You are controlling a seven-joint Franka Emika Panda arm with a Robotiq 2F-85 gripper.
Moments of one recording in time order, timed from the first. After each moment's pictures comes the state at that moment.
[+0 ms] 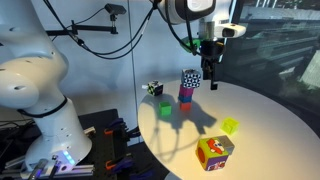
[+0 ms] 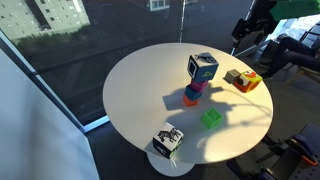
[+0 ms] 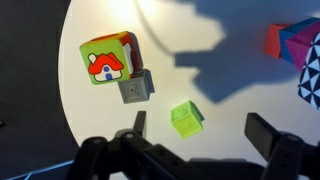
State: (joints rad) arm -0.12 -0.07 -0.06 -2.22 -0.09 2.25 0.27
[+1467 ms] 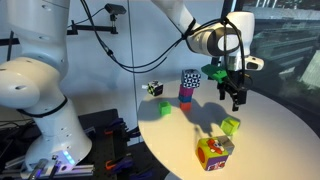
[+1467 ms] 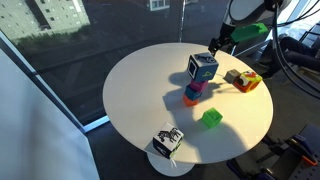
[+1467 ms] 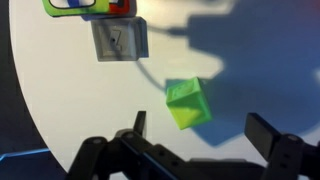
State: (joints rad) arm -0.10 0.37 -0.08 -1.90 -0.09 2.36 0.13
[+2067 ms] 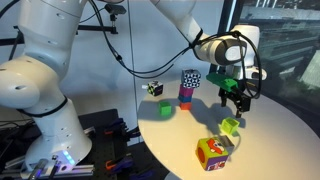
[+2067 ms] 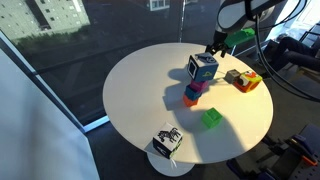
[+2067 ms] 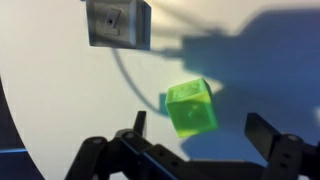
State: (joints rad) arm -0.11 0.51 -0.08 -1.77 -0.09 2.31 0.04
